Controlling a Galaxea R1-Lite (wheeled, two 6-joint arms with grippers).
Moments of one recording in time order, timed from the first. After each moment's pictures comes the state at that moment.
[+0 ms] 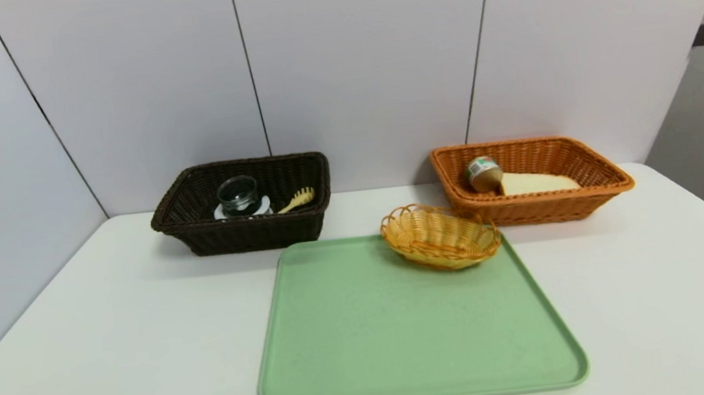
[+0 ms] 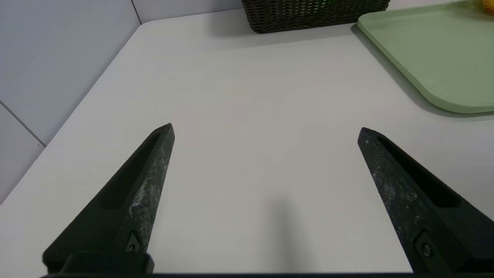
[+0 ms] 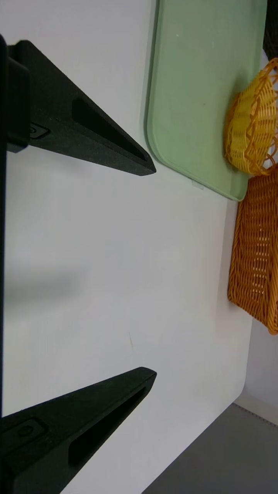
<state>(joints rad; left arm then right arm) -0.02 0.00 0.00 -0.01 -0.02 0.09 0.00 0.00 0.00 0.01 0.04 -0.09</state>
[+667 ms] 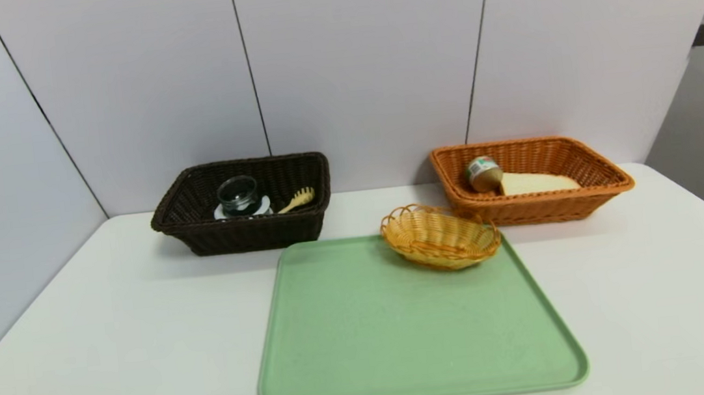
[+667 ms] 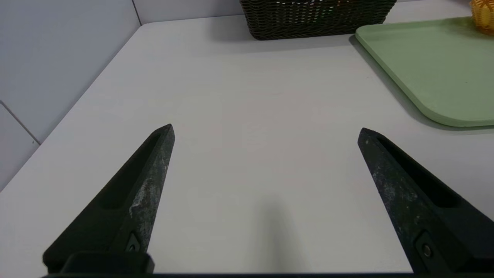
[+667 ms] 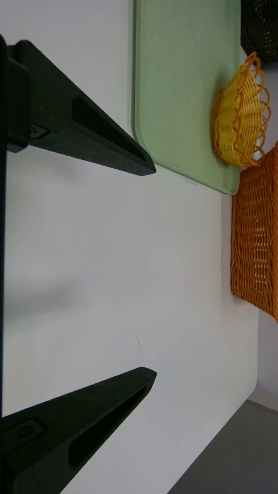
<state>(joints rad) -0.01 0.00 0.00 -0.03 -0.01 0.05 0.00 0.00 0.00 0.00 0.00 -0.01</state>
